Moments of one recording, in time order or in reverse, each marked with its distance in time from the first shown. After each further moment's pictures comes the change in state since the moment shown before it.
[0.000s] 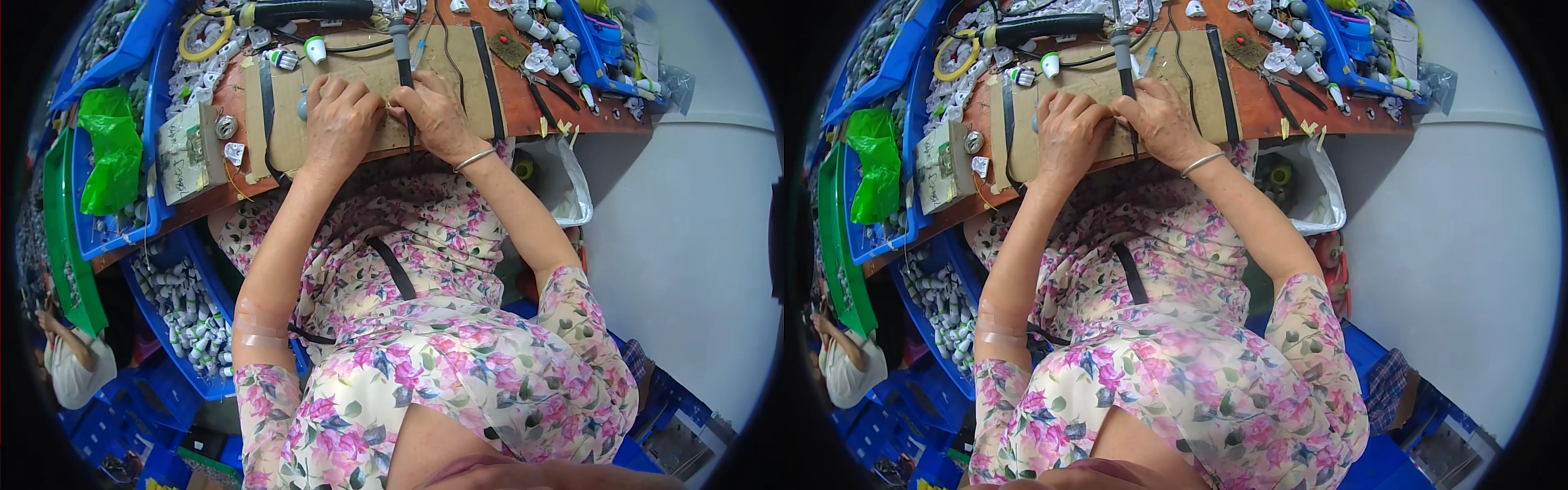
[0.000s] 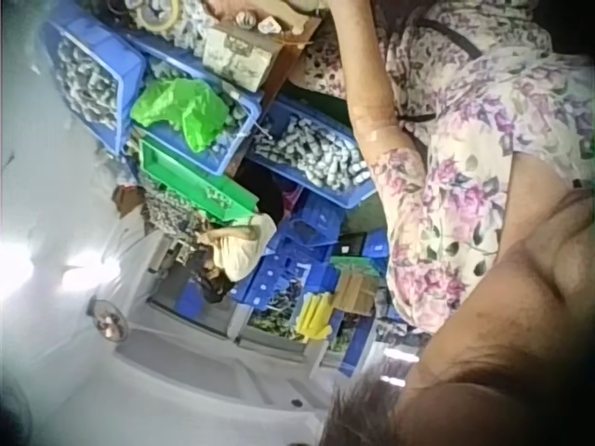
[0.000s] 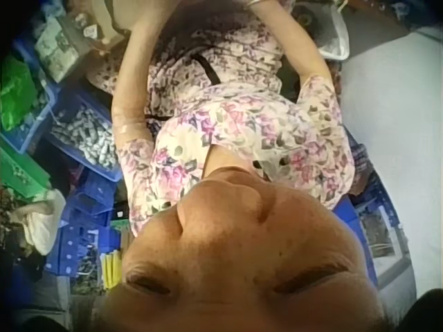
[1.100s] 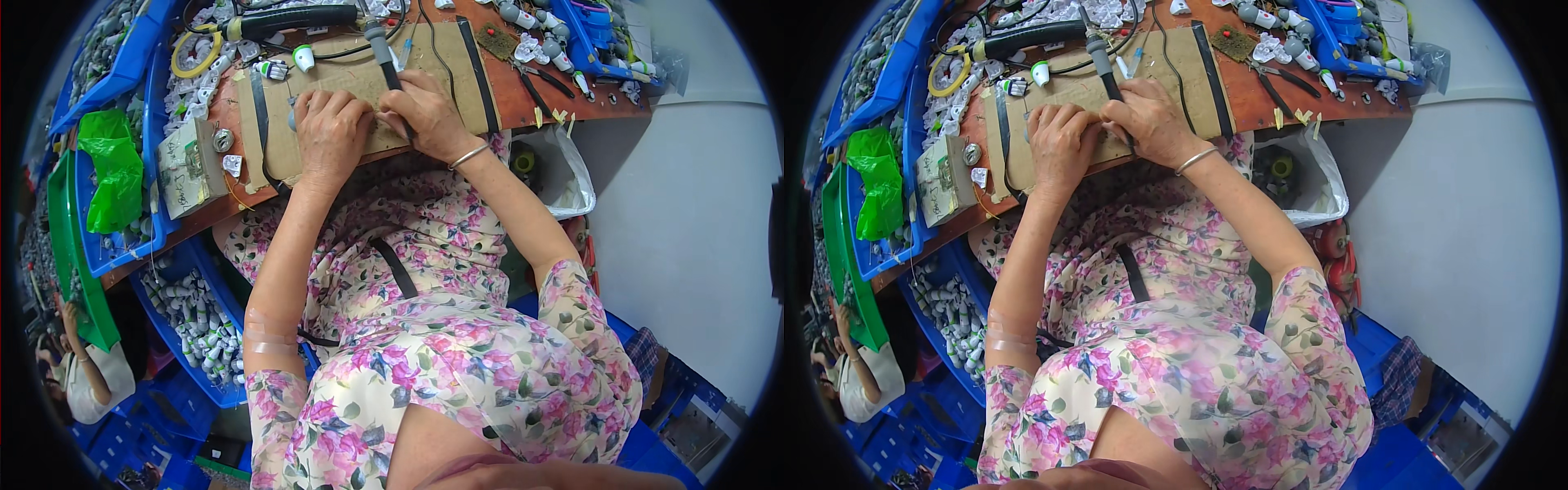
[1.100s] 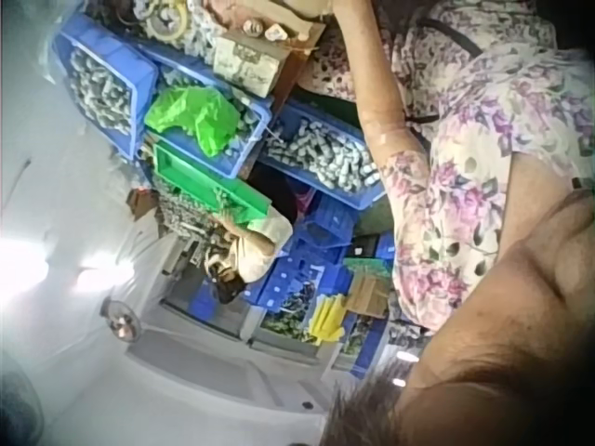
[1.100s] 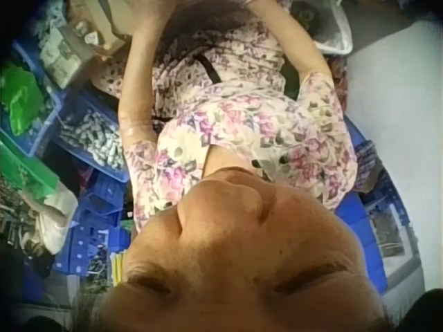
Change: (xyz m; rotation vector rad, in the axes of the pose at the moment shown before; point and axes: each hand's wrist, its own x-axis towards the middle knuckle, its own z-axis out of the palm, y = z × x) left_hand -0.003 0.002 -0.004 -0.060 0.004 -0.031; right_hand 0.005 -0.007 -0.013 0.086 0.062 -0.026
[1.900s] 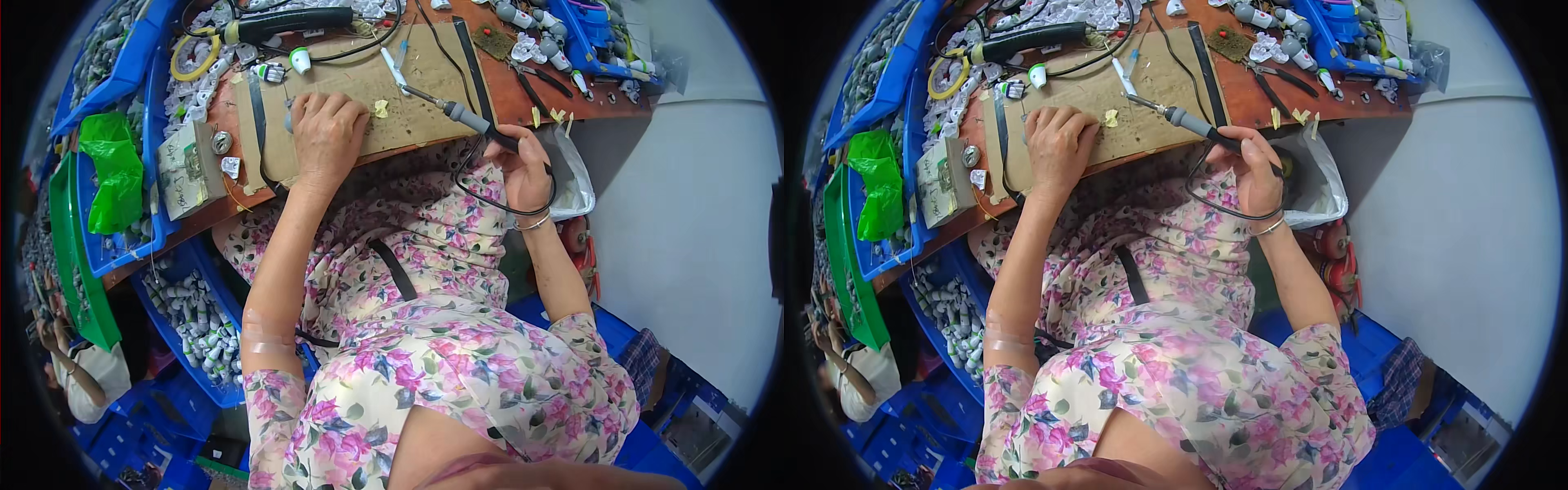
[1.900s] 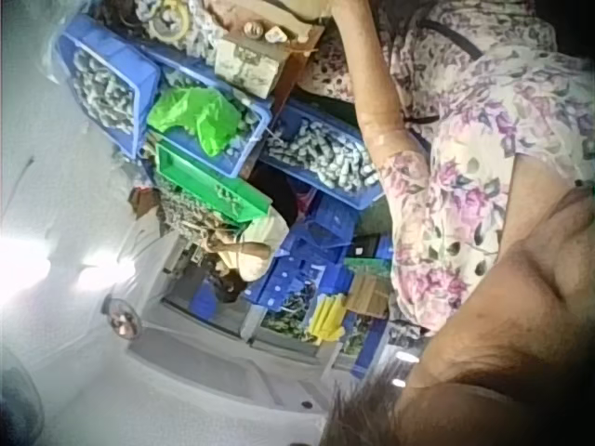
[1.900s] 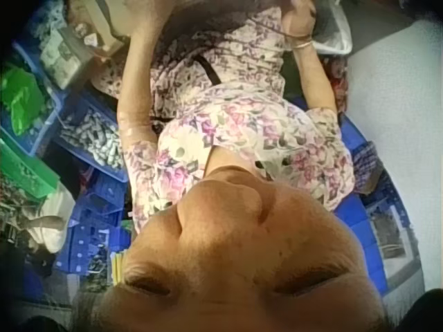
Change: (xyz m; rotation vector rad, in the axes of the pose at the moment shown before) left_hand -0.001 -0.001 0.001 0.028 -0.010 0.001; right_hand -0.096 -0.036 -0.097 1.056 0.384 1.013
